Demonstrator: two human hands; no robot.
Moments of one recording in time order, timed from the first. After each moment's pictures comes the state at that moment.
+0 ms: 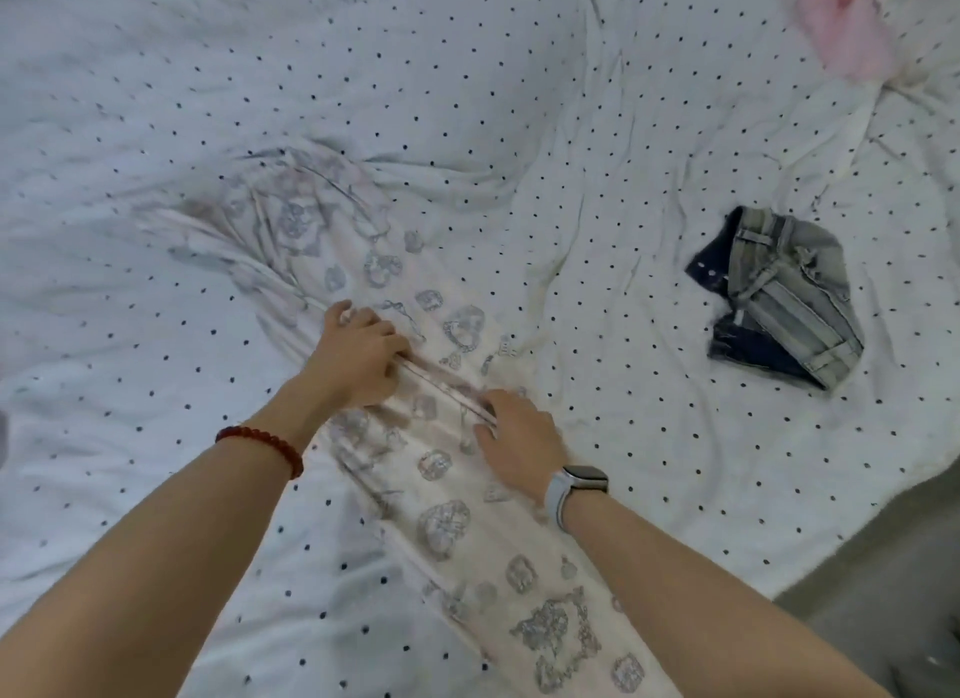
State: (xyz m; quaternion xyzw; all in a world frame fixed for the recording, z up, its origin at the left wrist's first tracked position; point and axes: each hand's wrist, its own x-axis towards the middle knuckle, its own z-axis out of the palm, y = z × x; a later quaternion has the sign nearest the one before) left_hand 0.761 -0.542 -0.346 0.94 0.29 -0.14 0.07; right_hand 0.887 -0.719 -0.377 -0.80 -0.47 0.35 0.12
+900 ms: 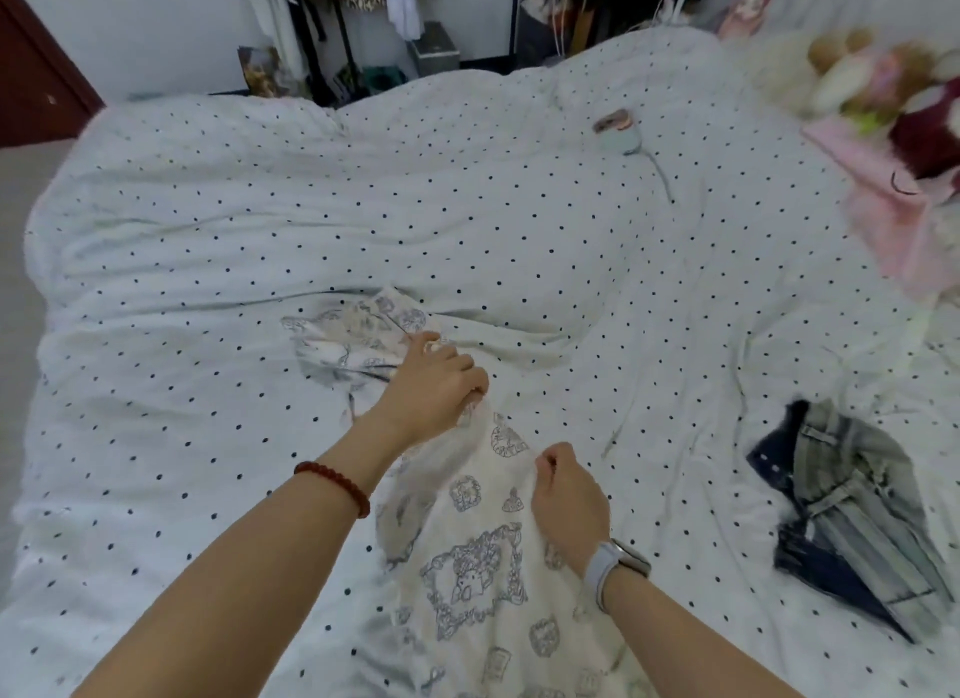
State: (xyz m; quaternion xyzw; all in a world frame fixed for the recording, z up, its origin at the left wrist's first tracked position) left_hand 0.806 -0.398 -0.314 0.98 0.18 0.09 0.01; right_hand 0.922 -0.573 -0.336 -0.86 -0.39 0.28 0.17
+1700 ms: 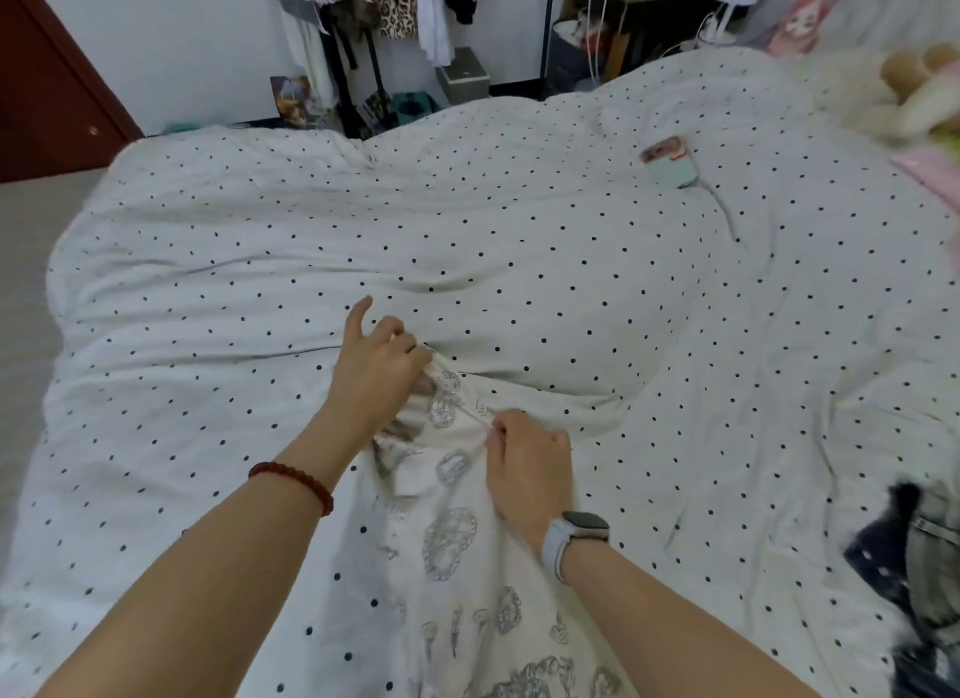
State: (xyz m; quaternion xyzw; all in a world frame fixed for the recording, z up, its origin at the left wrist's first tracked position) left_hand 0.789 -0.271 -0.312 0.94 0.30 0.05 -0.16; right_hand 0.914 -0.421 -0.346 -0.81 -0.52 0.13 0.24
